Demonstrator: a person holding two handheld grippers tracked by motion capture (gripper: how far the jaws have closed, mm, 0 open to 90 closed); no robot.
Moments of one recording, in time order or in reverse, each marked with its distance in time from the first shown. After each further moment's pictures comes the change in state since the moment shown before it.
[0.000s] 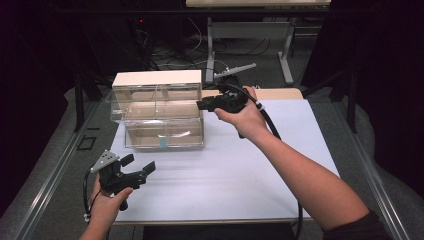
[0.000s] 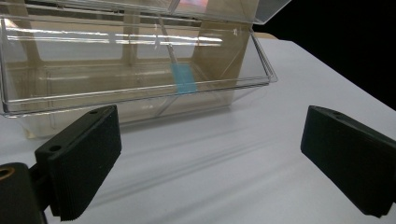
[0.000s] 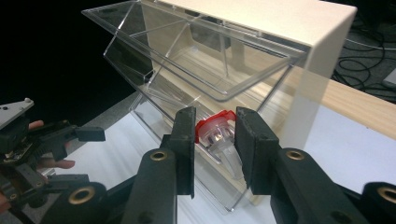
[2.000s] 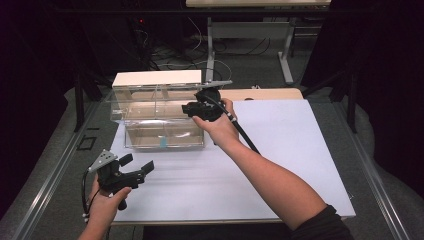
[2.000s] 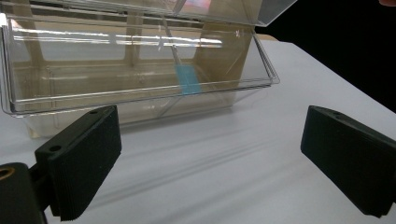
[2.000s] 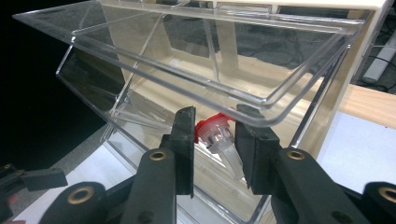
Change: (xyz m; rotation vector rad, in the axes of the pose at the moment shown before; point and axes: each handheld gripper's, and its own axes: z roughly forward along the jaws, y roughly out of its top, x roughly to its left) left arm 0.003 0.000 -0.001 -0.005 -0.003 -0.010; right arm 0.011 -0.021 0.069 -0.087 -0.111 0.104
